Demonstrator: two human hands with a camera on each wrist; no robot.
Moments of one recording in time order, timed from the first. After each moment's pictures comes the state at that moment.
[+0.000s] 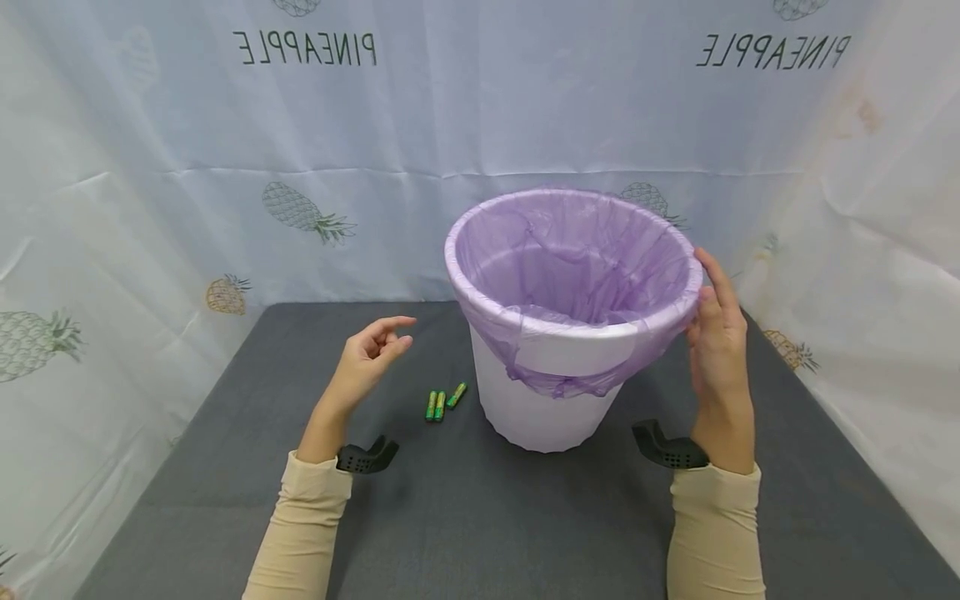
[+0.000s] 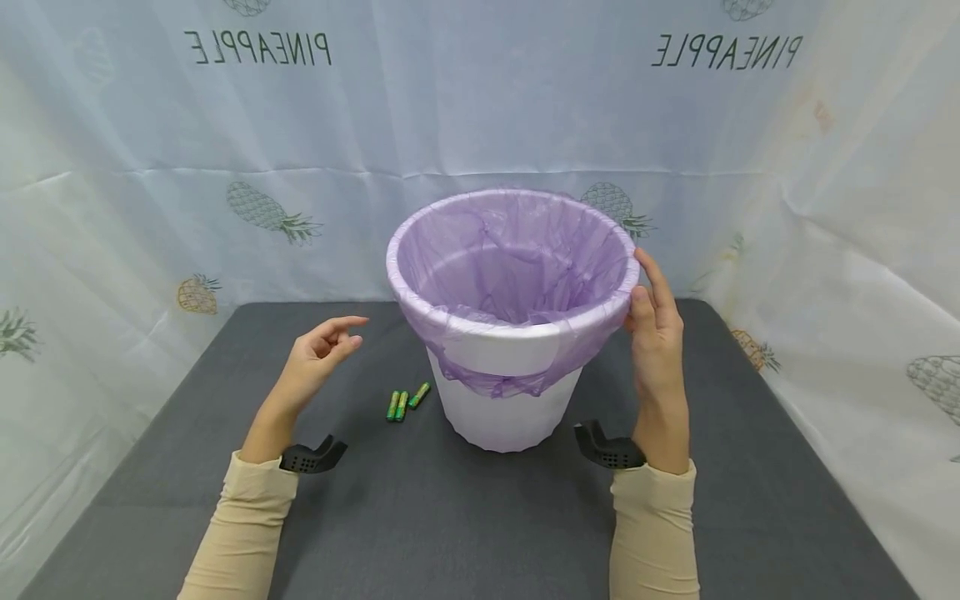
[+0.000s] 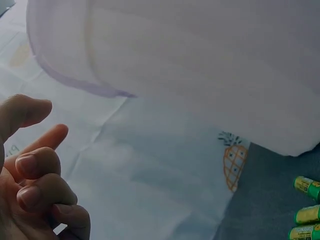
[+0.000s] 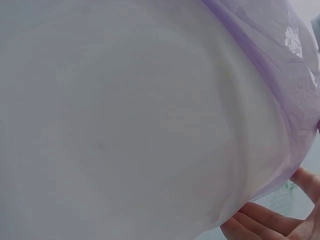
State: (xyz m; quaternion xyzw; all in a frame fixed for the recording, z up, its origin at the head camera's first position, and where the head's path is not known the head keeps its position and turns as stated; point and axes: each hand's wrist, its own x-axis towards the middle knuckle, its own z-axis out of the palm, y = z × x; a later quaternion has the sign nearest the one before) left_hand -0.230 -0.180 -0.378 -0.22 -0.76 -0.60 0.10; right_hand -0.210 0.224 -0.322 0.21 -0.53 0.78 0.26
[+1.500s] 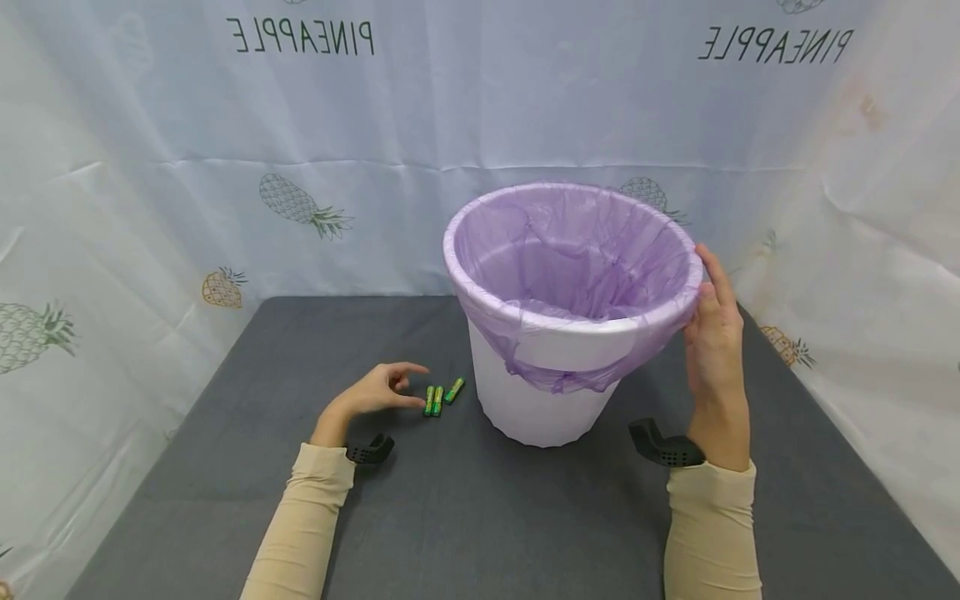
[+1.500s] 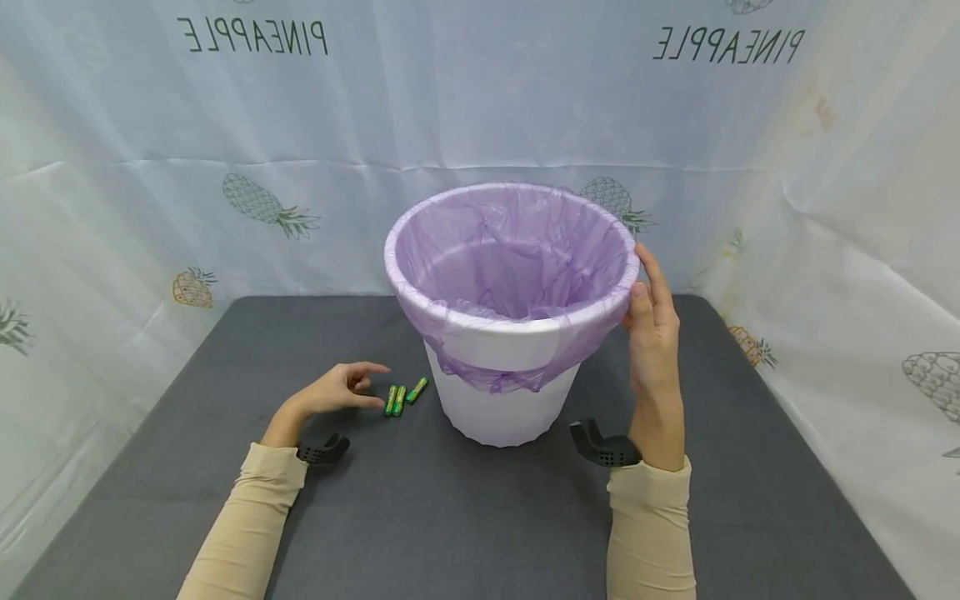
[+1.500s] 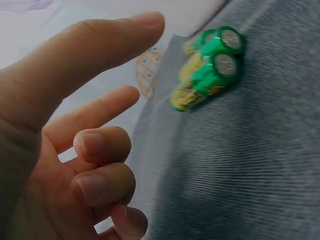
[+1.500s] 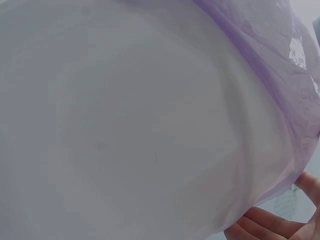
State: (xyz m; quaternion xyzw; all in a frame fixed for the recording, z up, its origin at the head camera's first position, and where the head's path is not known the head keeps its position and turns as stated) left_hand -0.262 -0.202 -0.452 -0.25 -0.86 -0.43 -0.13; right_hand -0.210 0.221 -0.323 0.18 -0.53 0.78 0.26
